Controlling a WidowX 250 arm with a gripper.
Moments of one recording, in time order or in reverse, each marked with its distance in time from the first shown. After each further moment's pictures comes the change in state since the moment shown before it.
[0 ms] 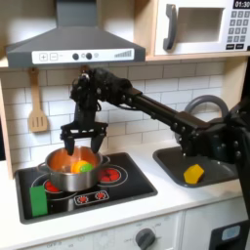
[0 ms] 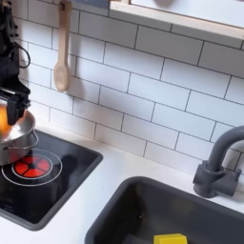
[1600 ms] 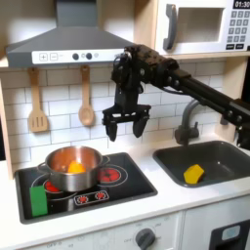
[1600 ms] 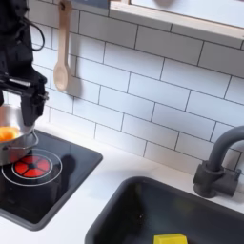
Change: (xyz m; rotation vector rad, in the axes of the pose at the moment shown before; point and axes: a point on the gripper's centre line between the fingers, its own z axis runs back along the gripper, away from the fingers) arm -0.050 -0.063 0.067 -0.094 -0.021 -0.019
